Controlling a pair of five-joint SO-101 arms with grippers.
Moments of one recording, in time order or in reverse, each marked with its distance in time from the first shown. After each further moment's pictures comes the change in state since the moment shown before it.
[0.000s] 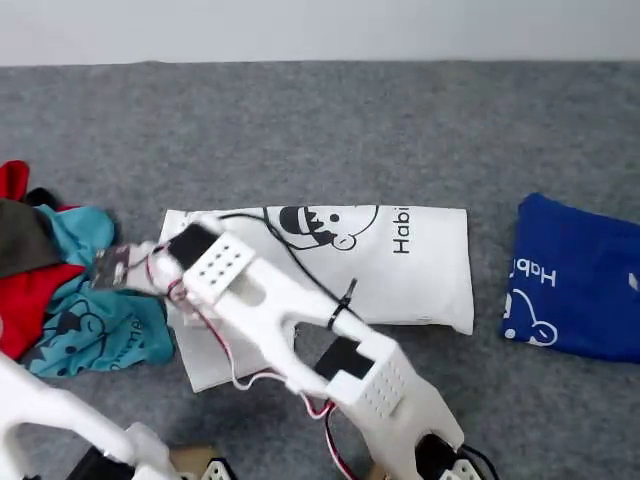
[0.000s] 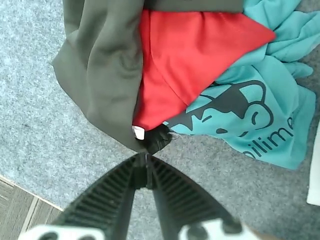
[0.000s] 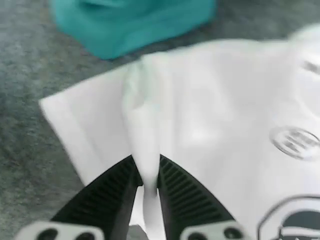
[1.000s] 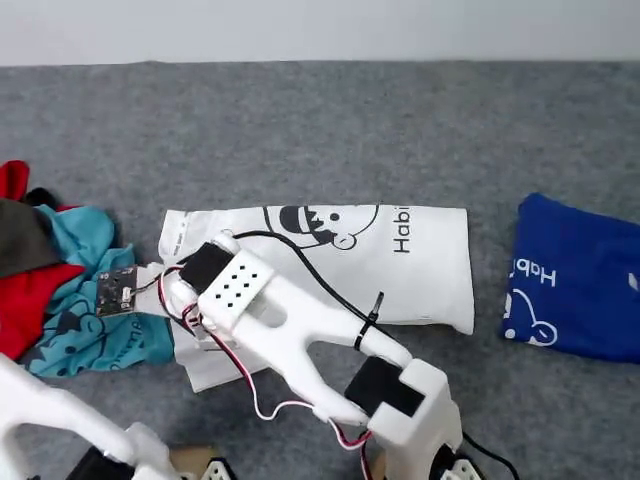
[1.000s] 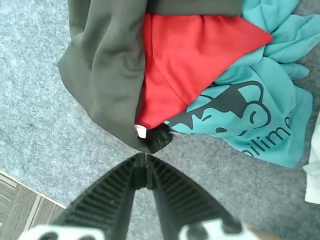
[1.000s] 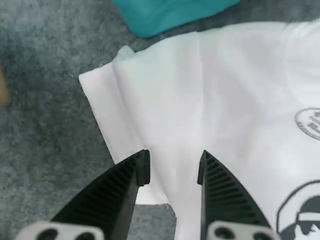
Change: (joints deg) left arm 0.0 0.0 -2.5 2.0 0.0; right arm -3.2 -15.0 21.3 -5.4 0.1
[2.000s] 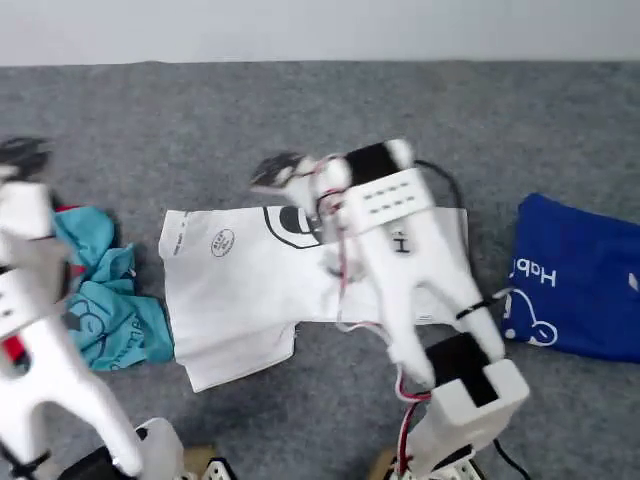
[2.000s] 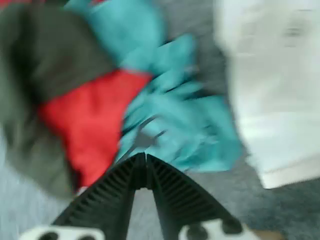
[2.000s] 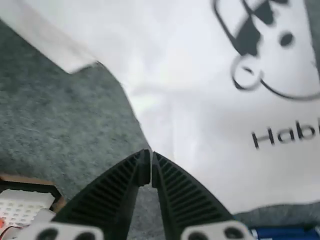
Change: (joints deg) left arm 19.3 0.0 -1.1 1.1 0.0; right arm 29.1 -12.2 0.0 18.6 2.8
